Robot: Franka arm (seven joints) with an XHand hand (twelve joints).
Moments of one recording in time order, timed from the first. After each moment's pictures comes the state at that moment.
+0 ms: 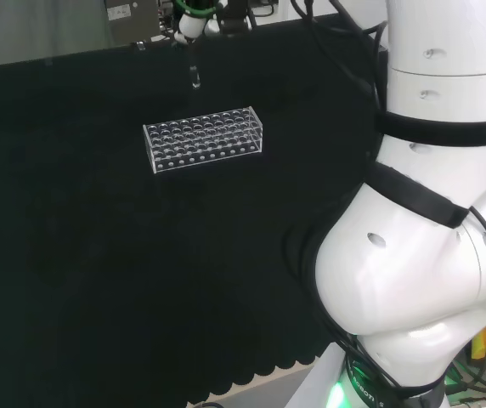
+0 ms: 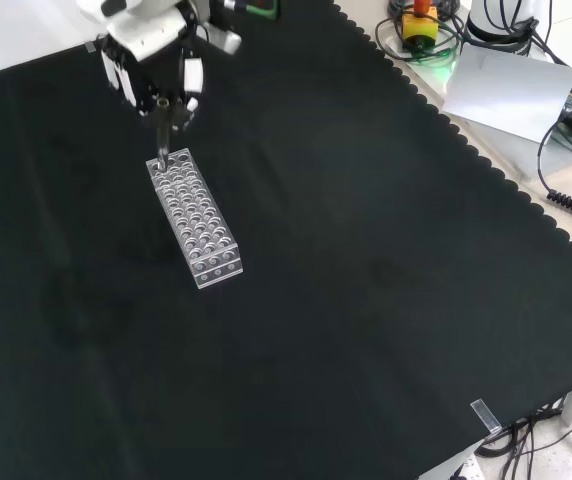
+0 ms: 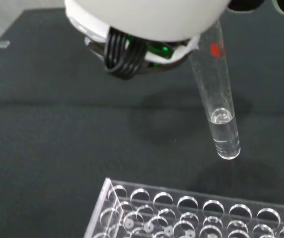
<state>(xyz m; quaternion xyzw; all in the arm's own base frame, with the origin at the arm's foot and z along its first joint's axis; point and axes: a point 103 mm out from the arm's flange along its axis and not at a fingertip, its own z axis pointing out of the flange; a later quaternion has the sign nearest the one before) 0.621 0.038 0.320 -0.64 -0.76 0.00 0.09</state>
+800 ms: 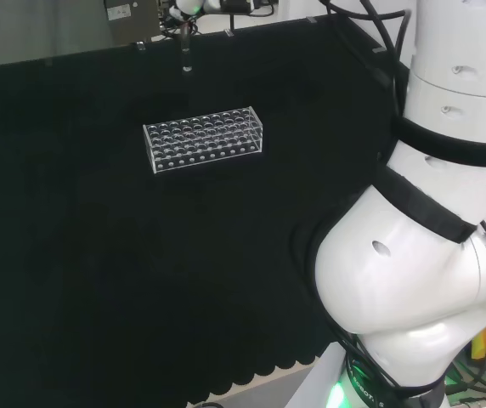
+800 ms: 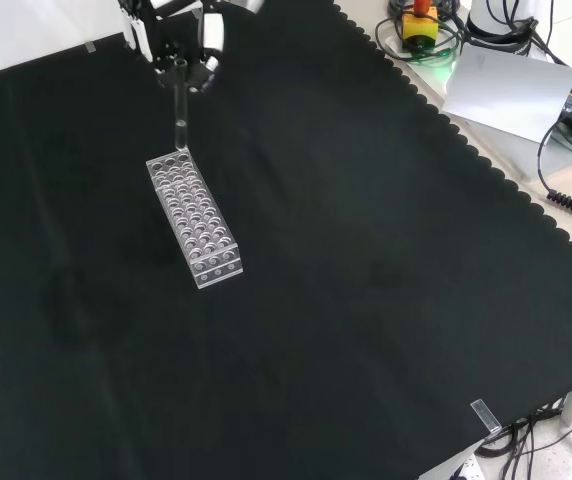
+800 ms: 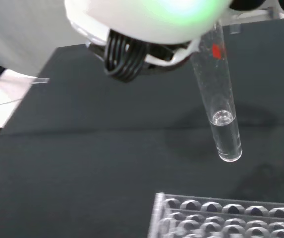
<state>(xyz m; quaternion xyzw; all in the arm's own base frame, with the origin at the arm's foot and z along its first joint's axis) 0.586 0.058 0.370 -0.64 -0.76 -0.05 0.12</state>
